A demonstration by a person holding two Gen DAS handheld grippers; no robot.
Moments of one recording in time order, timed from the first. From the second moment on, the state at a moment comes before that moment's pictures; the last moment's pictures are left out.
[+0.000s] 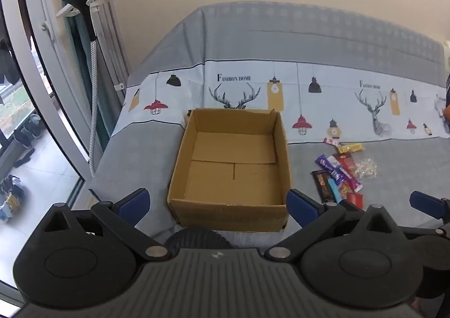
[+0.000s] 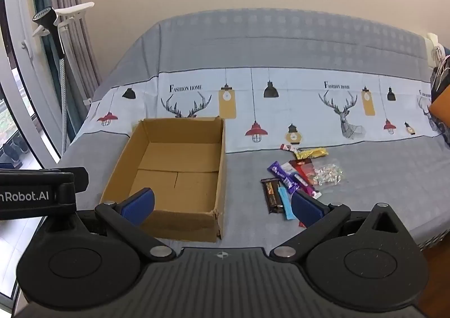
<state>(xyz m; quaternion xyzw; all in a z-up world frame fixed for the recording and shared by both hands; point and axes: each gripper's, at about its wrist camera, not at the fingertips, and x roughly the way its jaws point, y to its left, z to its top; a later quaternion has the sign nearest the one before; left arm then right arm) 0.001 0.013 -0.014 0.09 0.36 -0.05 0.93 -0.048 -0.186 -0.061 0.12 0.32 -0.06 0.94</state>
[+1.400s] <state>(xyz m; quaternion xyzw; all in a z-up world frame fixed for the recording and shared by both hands) 0.008 0.007 -0.029 0.10 0.37 -0.03 0.92 -0.043 -0.184 -0.077 0.14 0.35 -0.05 0.93</state>
